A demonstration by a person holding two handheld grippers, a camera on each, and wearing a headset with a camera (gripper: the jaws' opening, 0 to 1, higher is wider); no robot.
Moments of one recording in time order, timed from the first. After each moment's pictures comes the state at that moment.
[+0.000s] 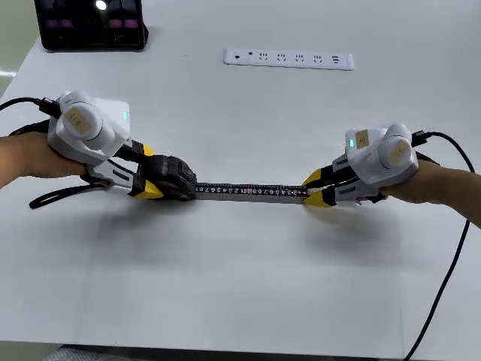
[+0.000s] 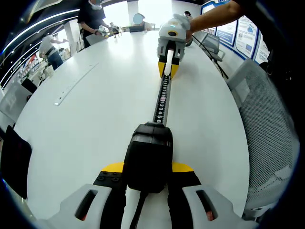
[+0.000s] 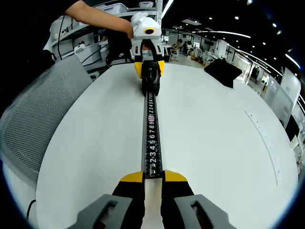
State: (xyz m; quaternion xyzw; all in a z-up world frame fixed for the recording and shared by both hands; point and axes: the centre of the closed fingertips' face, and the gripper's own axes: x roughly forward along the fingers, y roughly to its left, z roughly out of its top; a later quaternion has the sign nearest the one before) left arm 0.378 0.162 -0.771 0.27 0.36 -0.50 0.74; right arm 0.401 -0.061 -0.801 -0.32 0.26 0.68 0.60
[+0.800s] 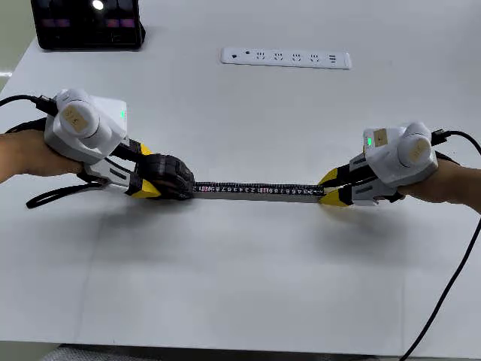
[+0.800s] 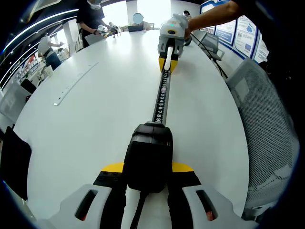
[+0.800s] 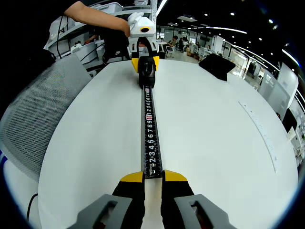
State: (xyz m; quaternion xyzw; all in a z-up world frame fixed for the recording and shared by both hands) left arm 0.378 0.162 -0.771 0.27 0.36 -0.50 0.73; right arm 0.406 -0.090 -0.801 -0.32 0.27 0.67 0.61
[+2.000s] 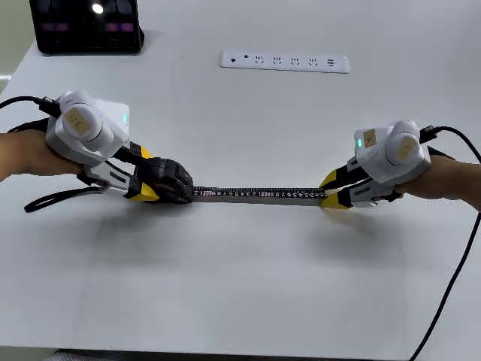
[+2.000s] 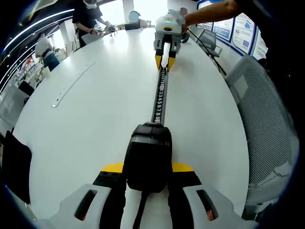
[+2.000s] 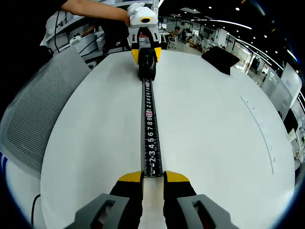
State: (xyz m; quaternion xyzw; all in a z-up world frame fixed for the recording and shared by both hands) left arm 0.378 0.160 -0.770 0.29 0.37 -0.51 0.72; right arm 0.408 -0.093 -0.801 -0.36 0.30 0.66 0.59
